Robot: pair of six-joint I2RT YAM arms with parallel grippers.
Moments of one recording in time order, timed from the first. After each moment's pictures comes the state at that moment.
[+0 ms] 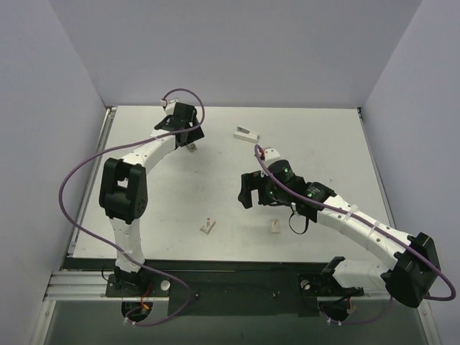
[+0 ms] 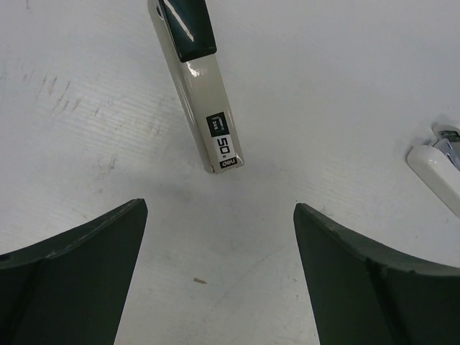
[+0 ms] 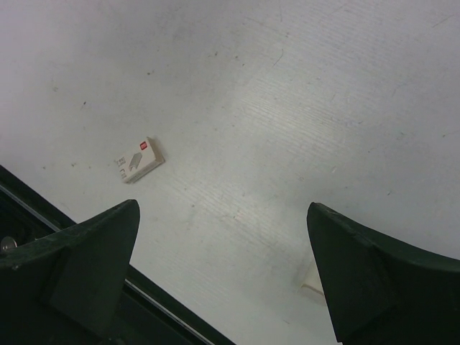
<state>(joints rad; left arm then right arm) -0.34 1.98 1.60 -0.42 -0.36 -0.65 0.76 1.20 0.89 -0.37 0.04 0.38</state>
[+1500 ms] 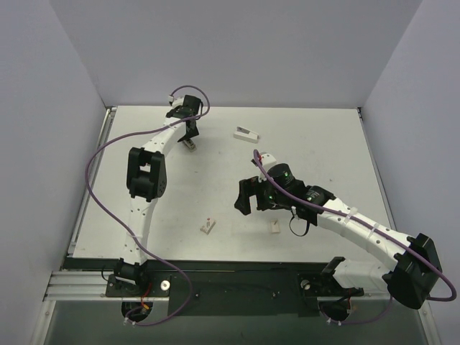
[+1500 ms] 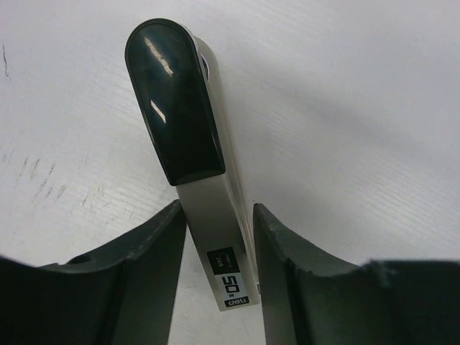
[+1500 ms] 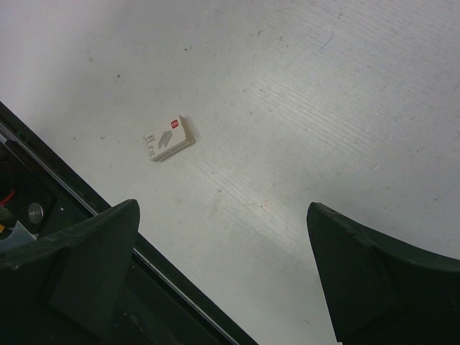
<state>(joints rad) -0.30 2.48 2.23 -0.72 -0.46 -0.61 0.77 1.18 0.83 -0.32 -0.08 0.38</state>
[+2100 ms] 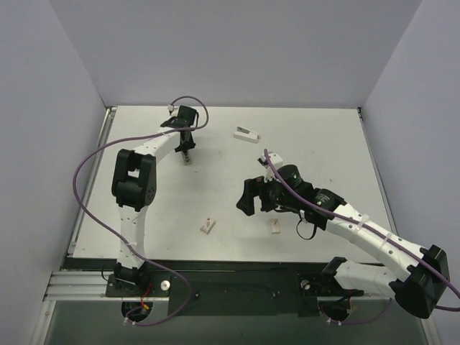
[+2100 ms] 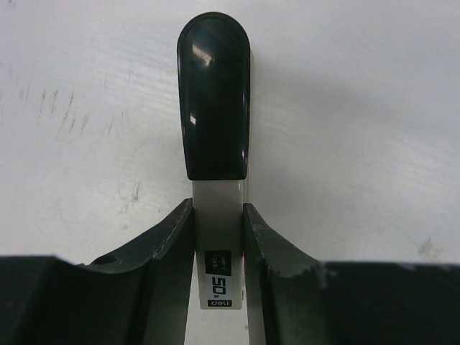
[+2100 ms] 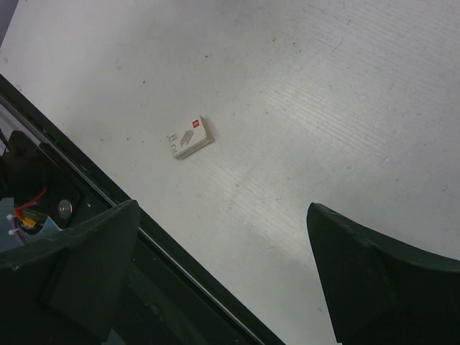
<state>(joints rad) -0.31 2.25 1.83 -0.55 -0.38 -0.51 0.78 1.10 0.83 -0.35 -0.09 0.41</state>
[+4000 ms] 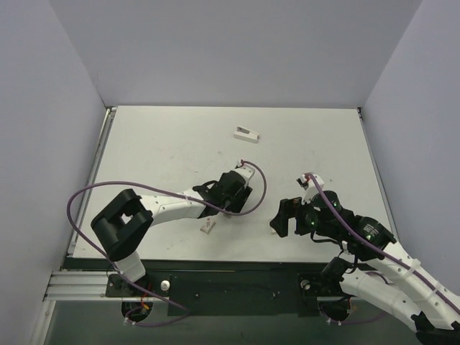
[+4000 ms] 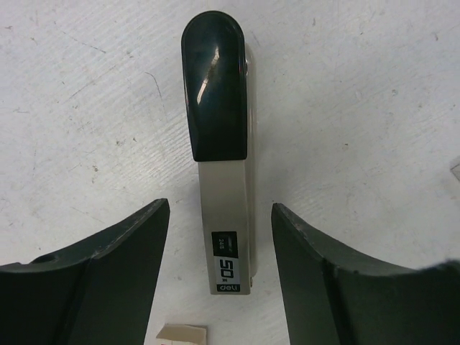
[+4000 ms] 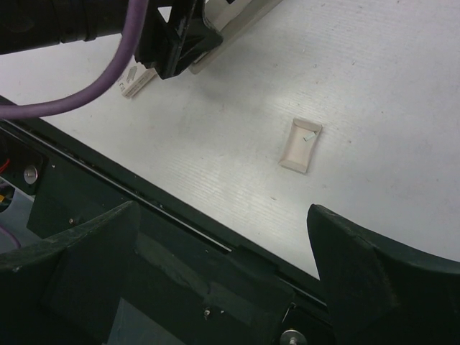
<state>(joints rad) -0.93 1.71 1.00 -0.12 -0.28 -0.22 0.78 0.65 0.77 -0.78 0.06 0.48</state>
